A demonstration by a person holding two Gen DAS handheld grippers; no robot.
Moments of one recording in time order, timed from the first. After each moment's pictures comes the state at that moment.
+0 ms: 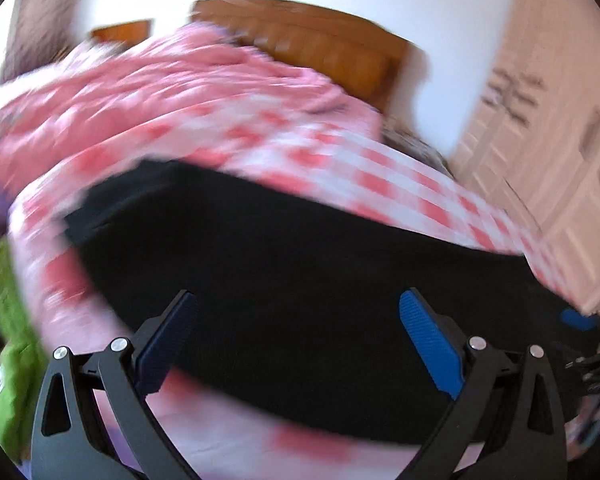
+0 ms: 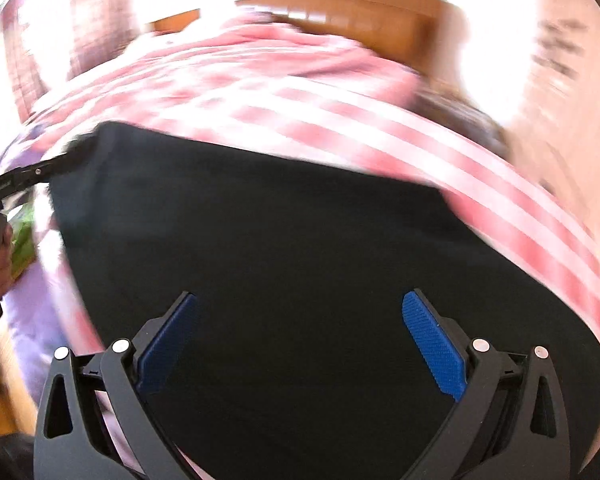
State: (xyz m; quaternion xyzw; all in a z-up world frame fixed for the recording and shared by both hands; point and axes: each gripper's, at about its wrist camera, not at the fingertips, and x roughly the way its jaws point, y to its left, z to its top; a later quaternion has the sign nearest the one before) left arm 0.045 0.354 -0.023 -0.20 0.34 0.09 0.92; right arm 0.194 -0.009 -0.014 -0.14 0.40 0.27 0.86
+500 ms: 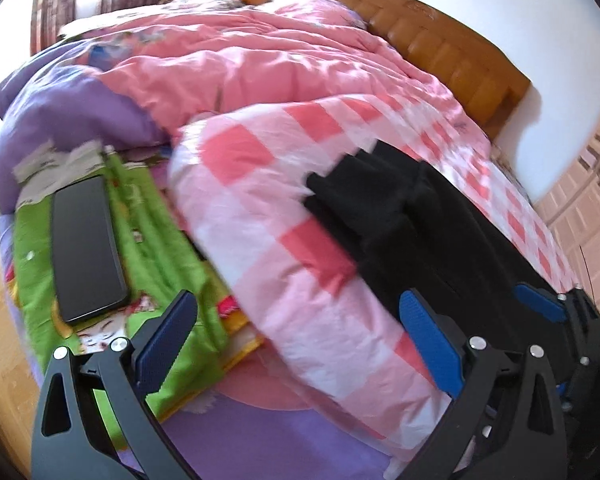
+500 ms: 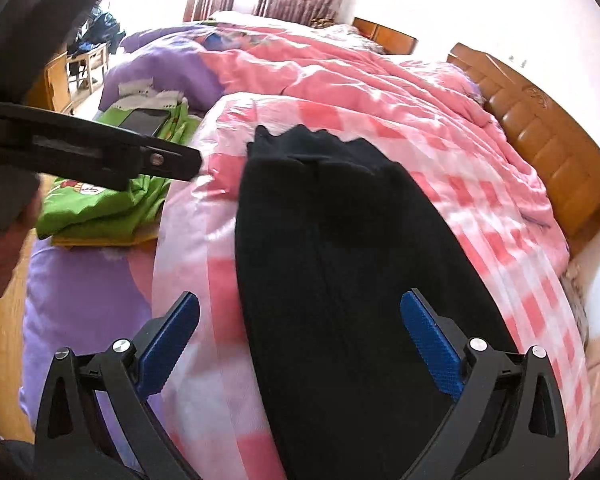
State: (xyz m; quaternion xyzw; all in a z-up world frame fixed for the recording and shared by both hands) left arm -0.030 0.481 -0.042 -0.27 0.37 0.23 0.86; right arm 0.139 0.278 -0.028 -0.34 0.28 0.48 0.76
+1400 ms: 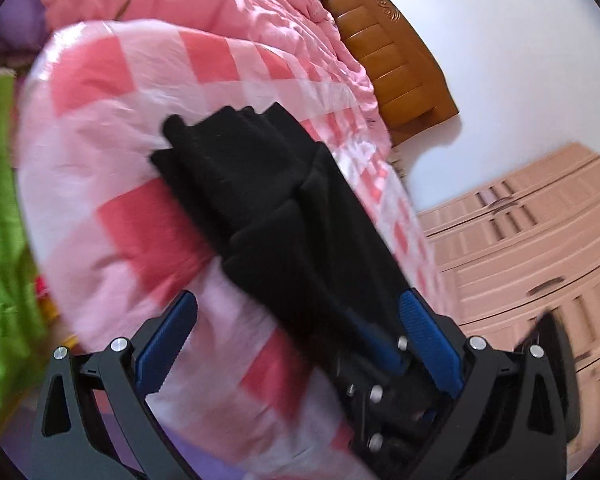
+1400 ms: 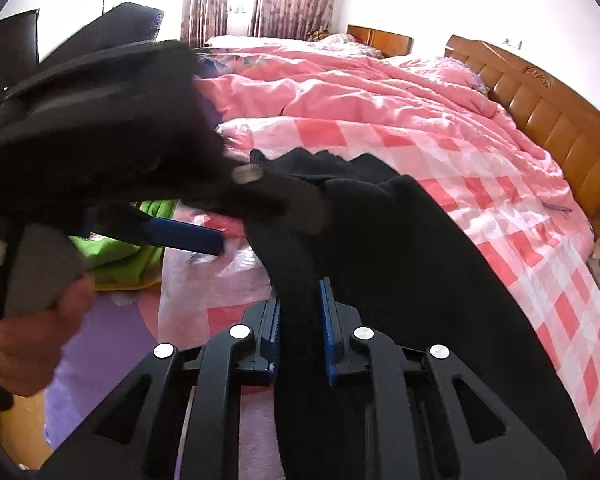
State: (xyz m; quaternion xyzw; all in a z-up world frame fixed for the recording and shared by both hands) left arm 0.036 0.485 -0.071 -0.47 0.34 0.01 0.82; right arm 0.159 0.286 -0.028 -0.26 0.28 0.51 0.77
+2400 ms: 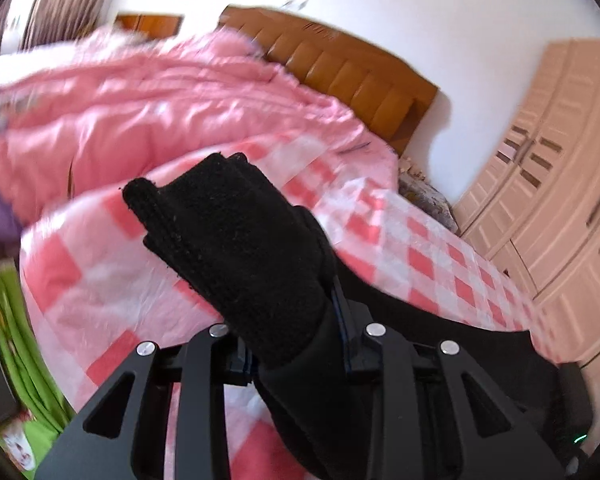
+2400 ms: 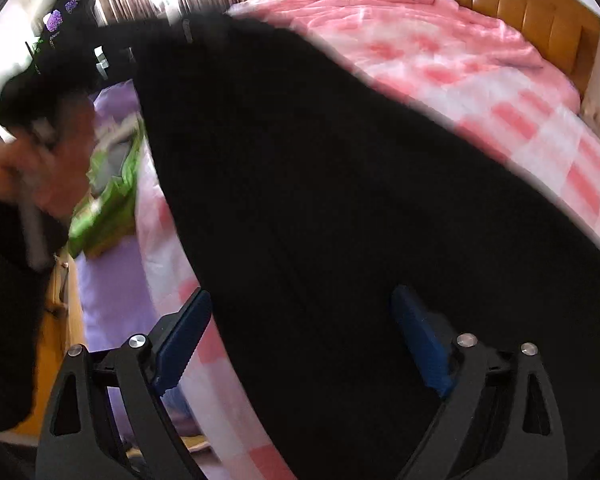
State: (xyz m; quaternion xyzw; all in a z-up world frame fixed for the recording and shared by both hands) left arm 0.079 0.429 0.008 -0.22 0.28 0.08 0.93; right arm 0.189 0.155 -0.049 -0.17 0.44 0.45 0.76
